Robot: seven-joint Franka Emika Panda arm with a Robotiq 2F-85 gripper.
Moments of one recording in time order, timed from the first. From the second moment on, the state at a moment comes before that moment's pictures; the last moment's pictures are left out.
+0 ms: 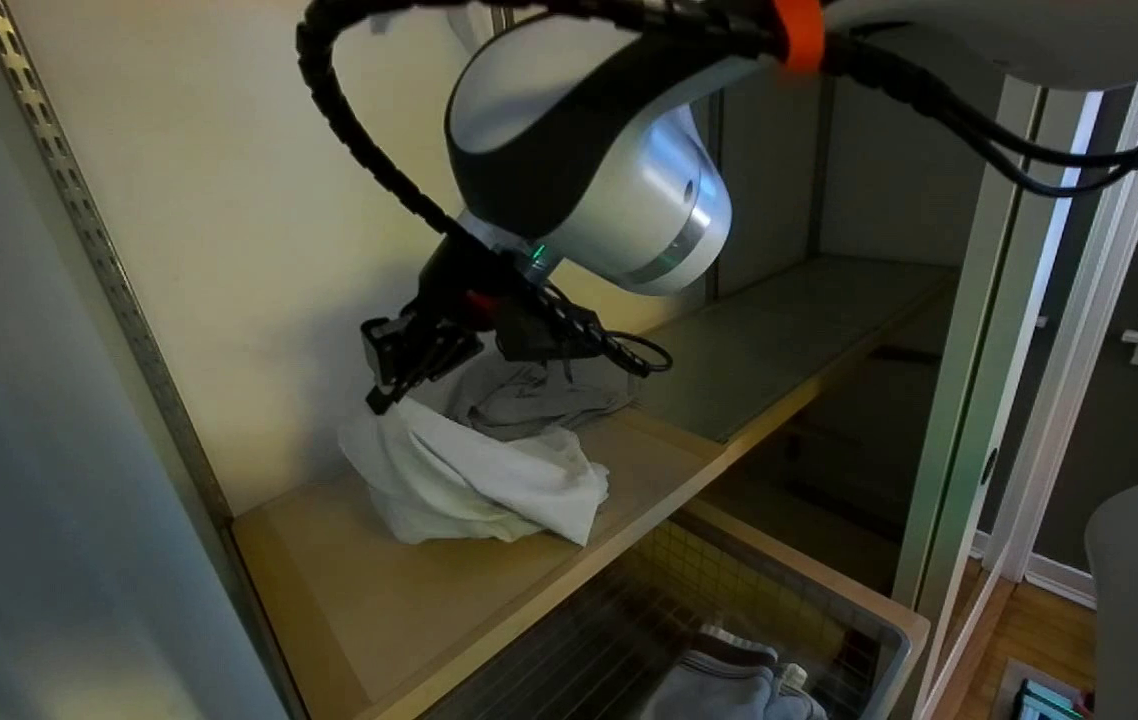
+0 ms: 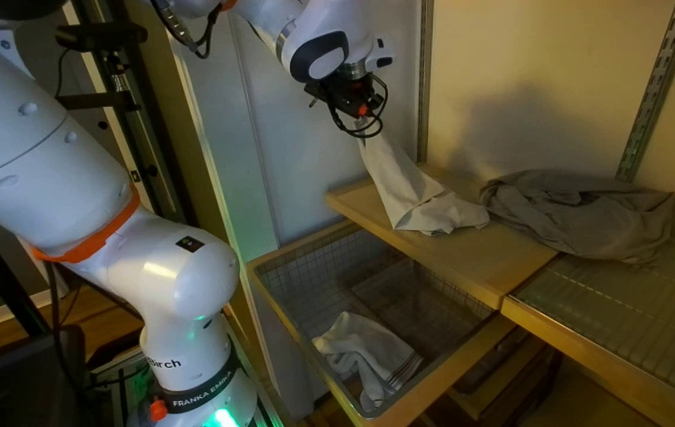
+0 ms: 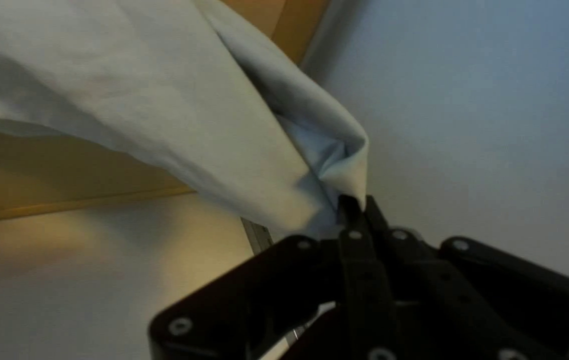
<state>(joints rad) 0.47 -0.40 -0.14 -2.40 0.61 2.67 -0.36</state>
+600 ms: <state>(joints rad) 0.55 -0.24 -0.31 -2.24 1.05 2.64 -0.73</state>
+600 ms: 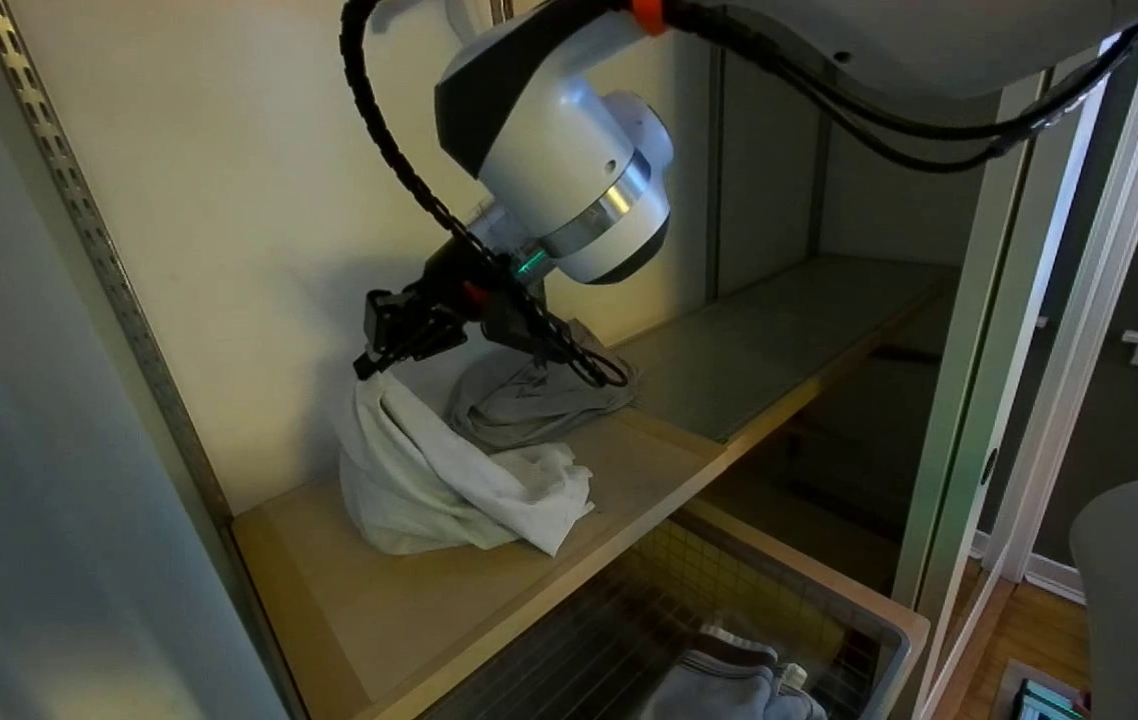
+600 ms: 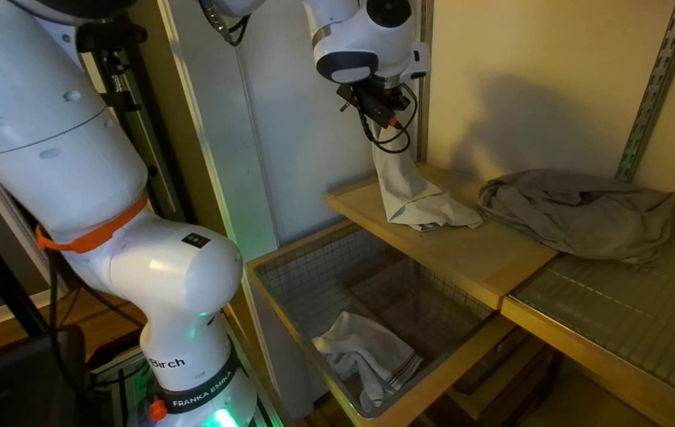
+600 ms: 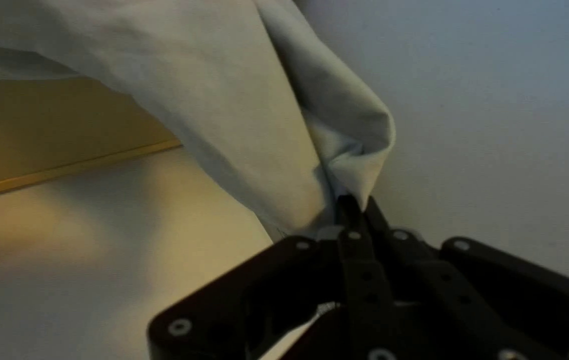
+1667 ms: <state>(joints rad) 0.03 0.12 -0.10 -1.97 0.38 2.14 -0.22</state>
